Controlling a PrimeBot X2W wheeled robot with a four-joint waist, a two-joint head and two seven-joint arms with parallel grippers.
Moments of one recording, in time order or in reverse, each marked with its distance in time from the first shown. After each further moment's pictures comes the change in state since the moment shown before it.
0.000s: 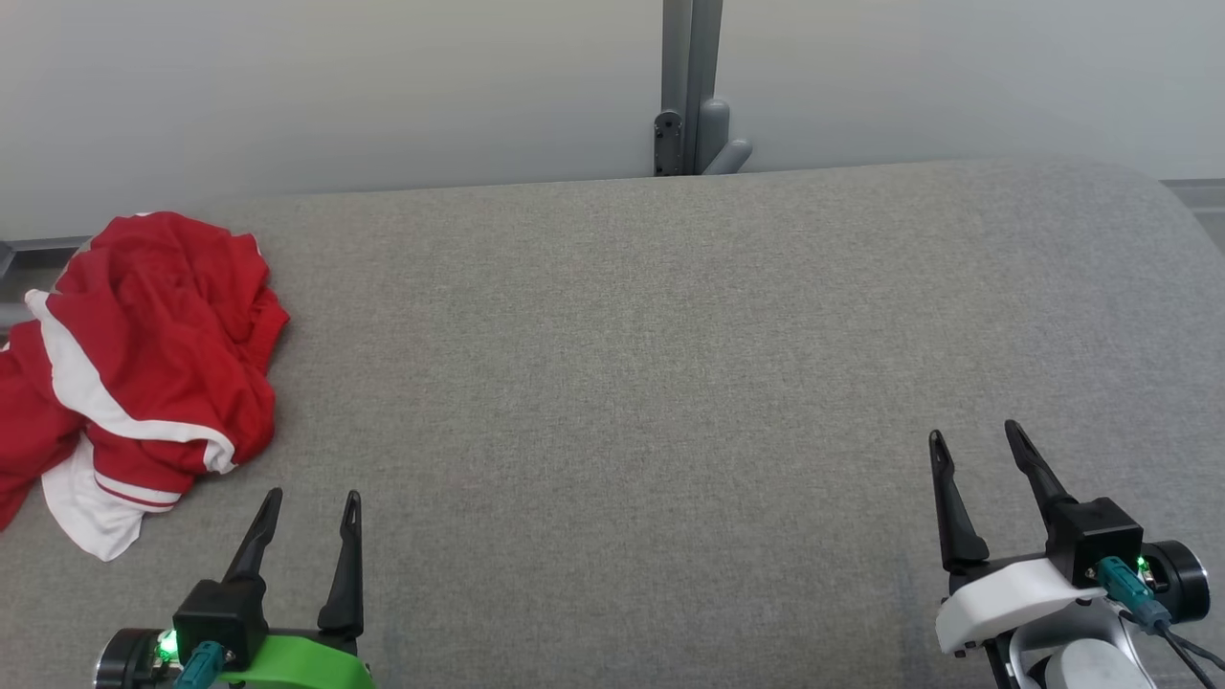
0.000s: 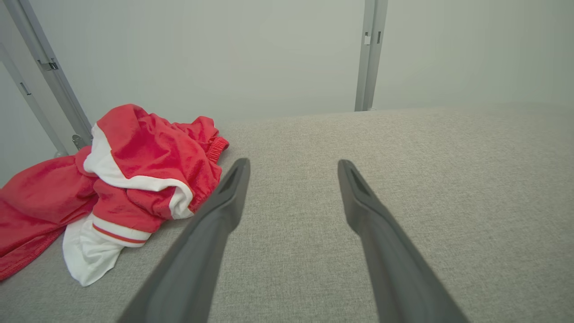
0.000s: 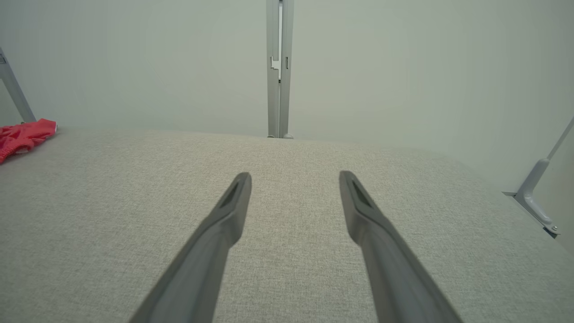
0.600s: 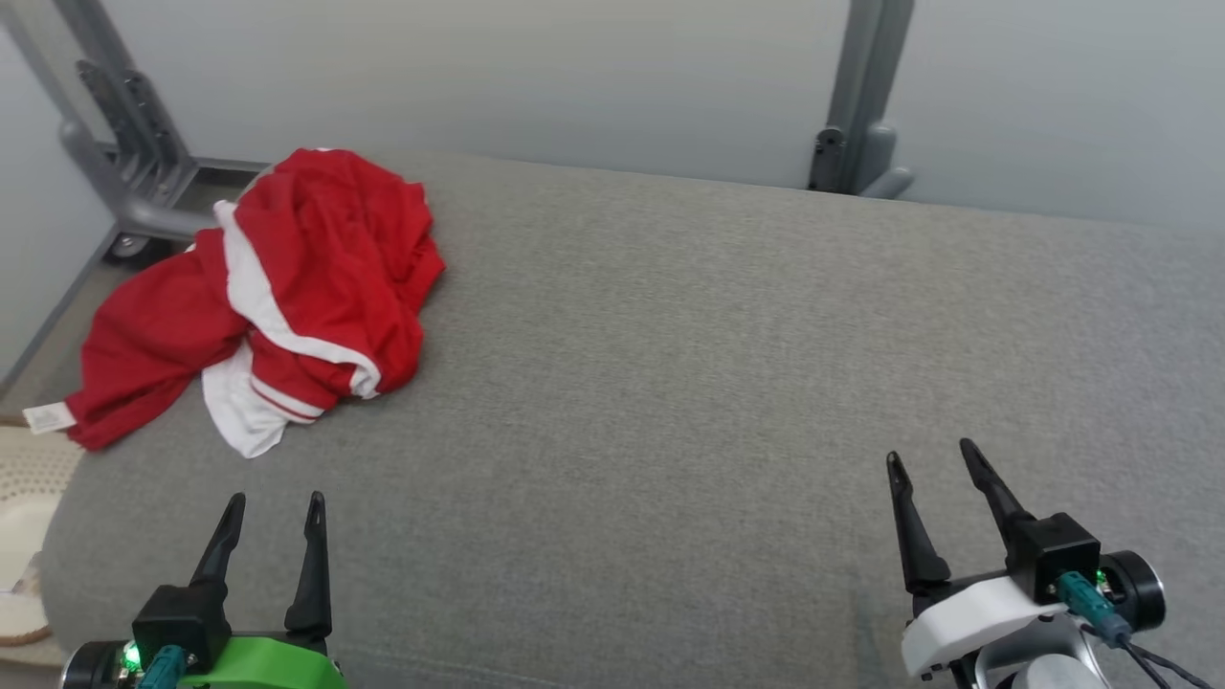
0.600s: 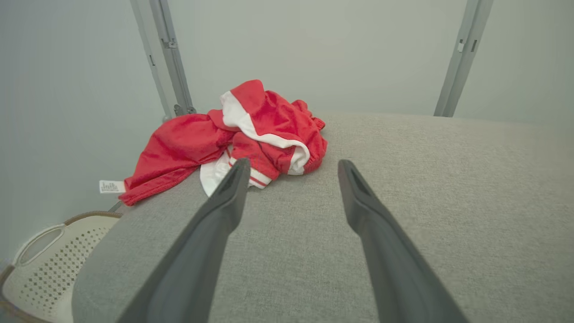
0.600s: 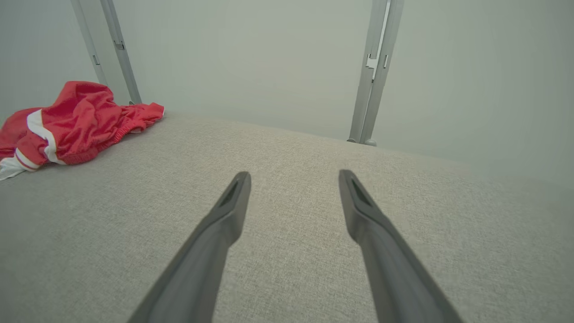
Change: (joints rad) left arm -0.007 0.012 0.039 0.012 -0.026 0.000 -0.002; right arm 0.020 0.004 0.063 0.002 0.021 0.000 0.000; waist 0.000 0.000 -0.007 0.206
